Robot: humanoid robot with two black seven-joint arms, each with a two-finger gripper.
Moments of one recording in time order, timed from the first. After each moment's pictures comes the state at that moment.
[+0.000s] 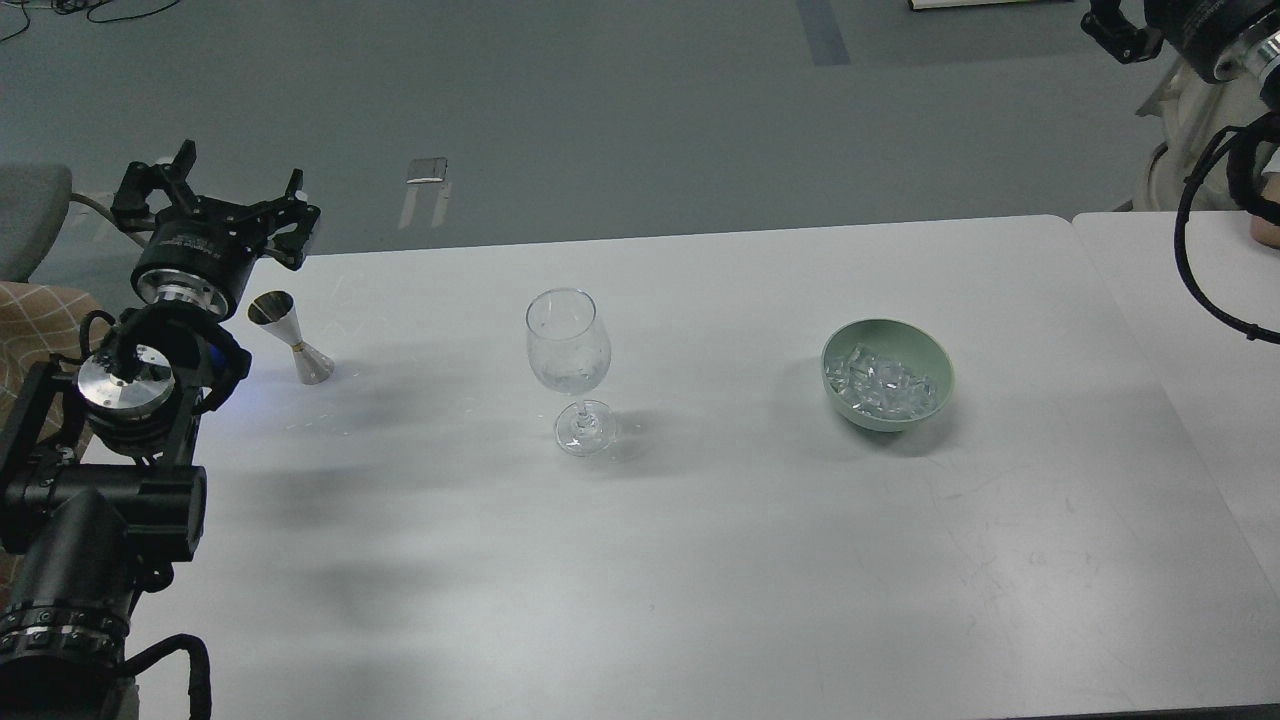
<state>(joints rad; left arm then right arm) -0.52 0.23 -1.61 -0.95 -0.02 -0.17 0.13 0.99 -0.50 1.04 0.68 -0.51 0.38 0.12</state>
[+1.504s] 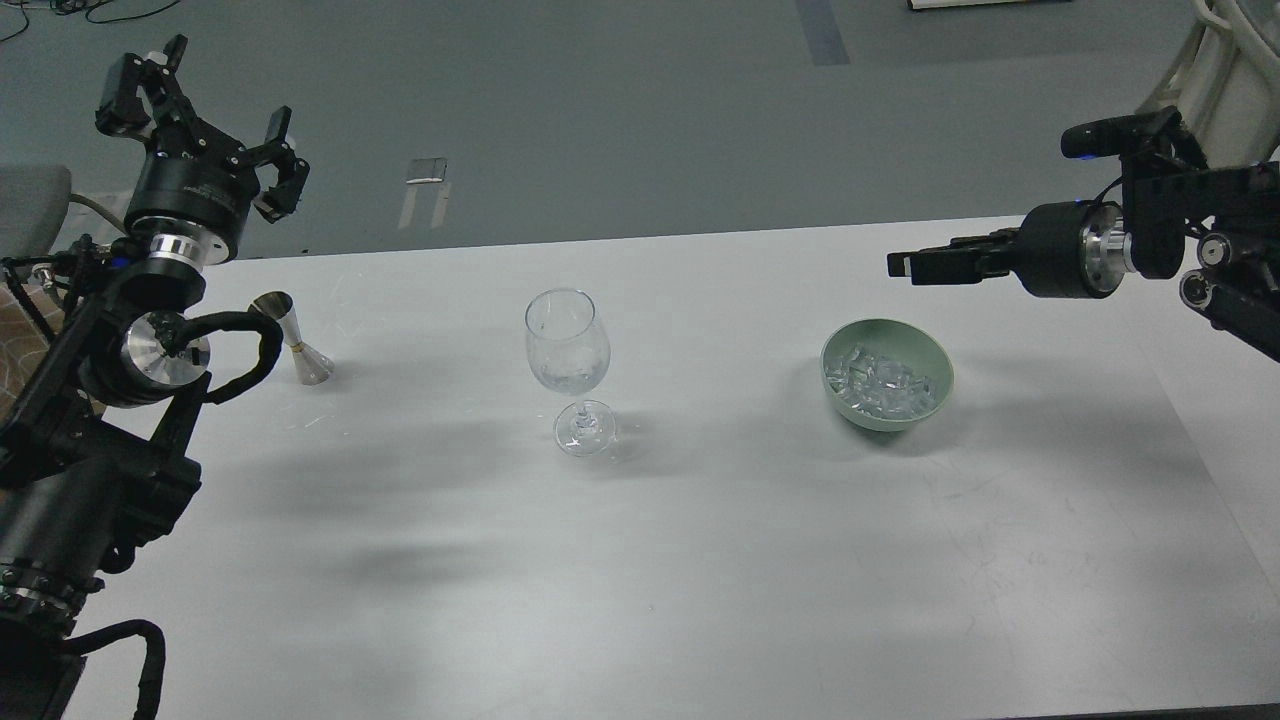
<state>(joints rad) -0.63 0.35 -1.31 -0.90 0.36 -0.20 -0.22 1.09 -0.63 0.16 0.87 -1.52 0.38 0.45</state>
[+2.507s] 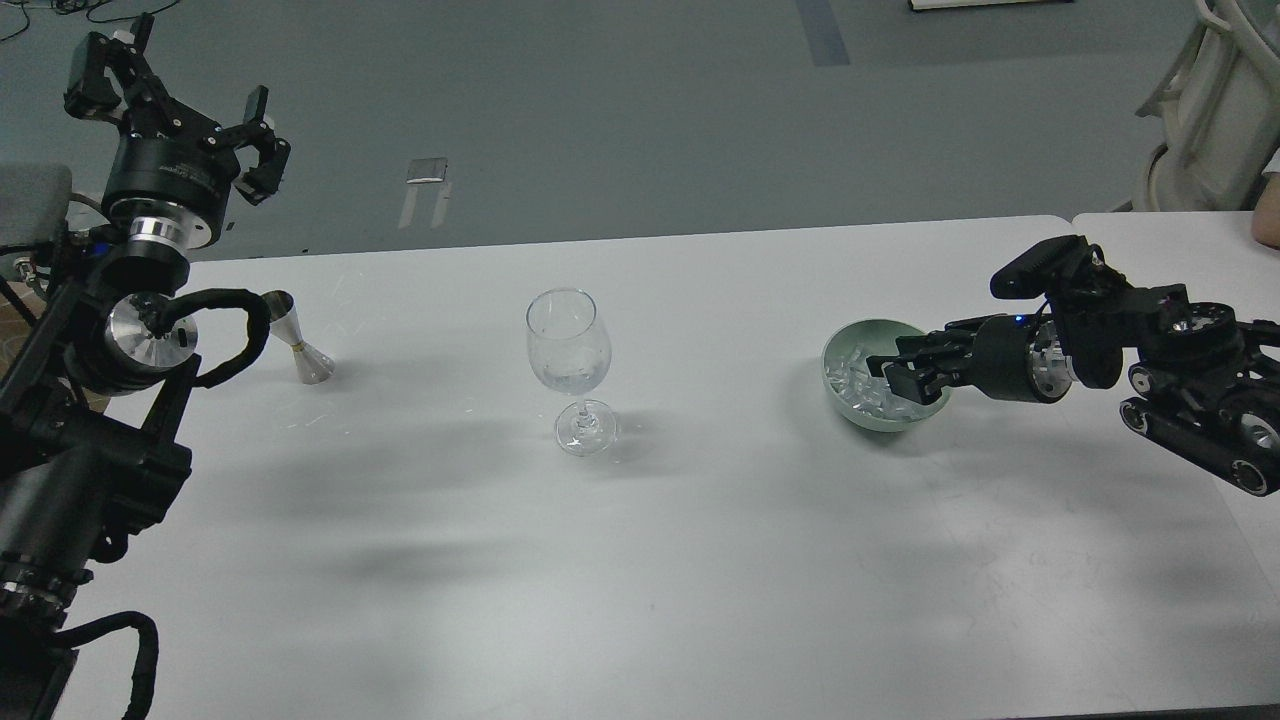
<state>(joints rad) -0.64 0.35 -1.32 -0.93 0.32 -0.14 -0.22 0.95 -0.56 0.08 0.87 -1.75 0.13 0.44</state>
